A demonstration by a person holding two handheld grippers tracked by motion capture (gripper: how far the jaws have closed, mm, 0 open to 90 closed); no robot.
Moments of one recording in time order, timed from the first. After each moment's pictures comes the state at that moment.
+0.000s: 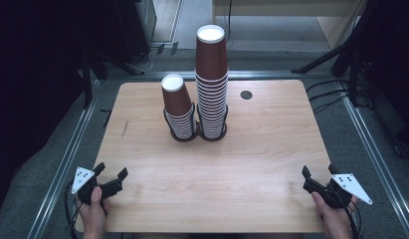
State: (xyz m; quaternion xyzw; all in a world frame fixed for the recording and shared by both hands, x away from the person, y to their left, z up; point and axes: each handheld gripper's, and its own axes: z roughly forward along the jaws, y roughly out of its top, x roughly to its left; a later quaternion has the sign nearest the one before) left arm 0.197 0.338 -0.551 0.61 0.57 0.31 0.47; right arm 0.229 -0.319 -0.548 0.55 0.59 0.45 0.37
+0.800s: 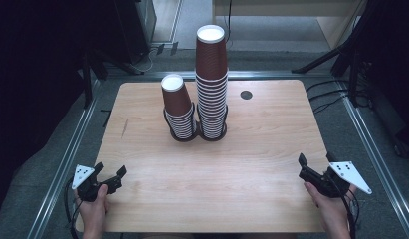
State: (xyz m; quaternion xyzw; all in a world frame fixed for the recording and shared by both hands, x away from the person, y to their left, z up) left arm 0.202 0.341 -0.550 0.60 0.59 0.30 0.46; right arm 0.242 -0.294 -0.503 0.54 0.58 0.47 0.38
